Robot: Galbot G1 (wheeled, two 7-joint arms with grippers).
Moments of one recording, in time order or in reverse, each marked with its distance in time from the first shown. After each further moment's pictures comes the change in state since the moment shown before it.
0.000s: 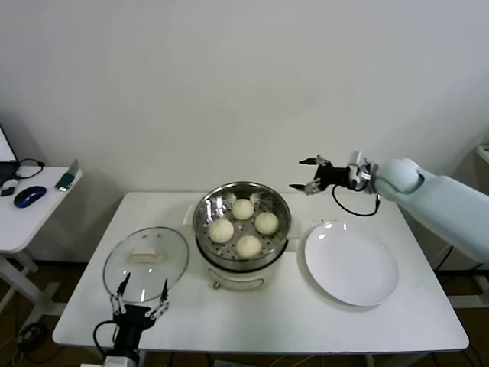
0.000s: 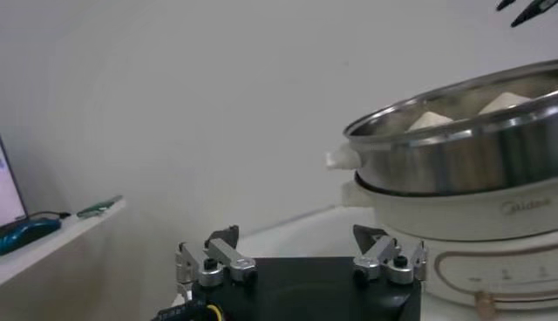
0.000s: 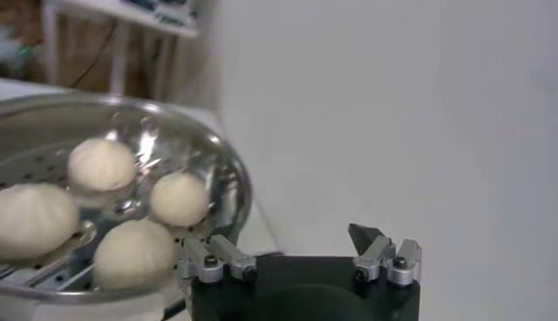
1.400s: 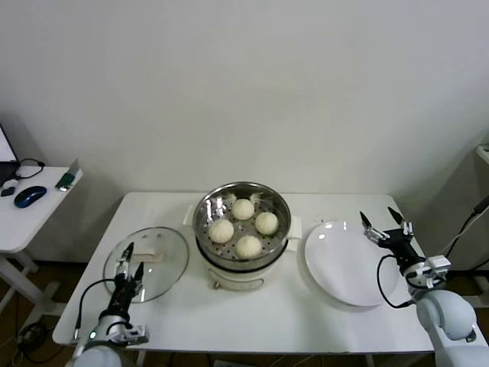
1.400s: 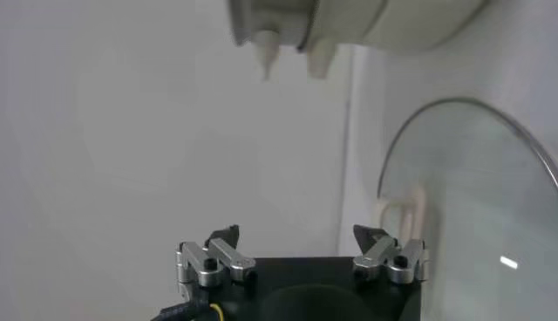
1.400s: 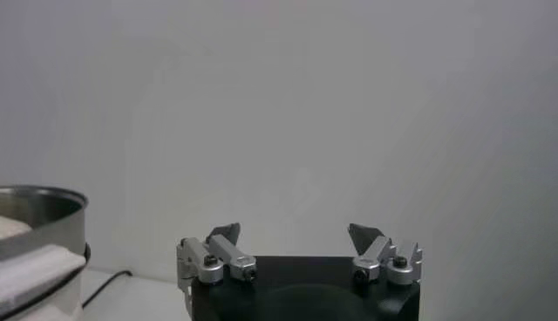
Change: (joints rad) left arm -0.302 0.160 -0.011 0.331 1.049 0.078 -0.066; right arm -1.299 0.383 1.430 0.390 -0.334 -0.038 0.287
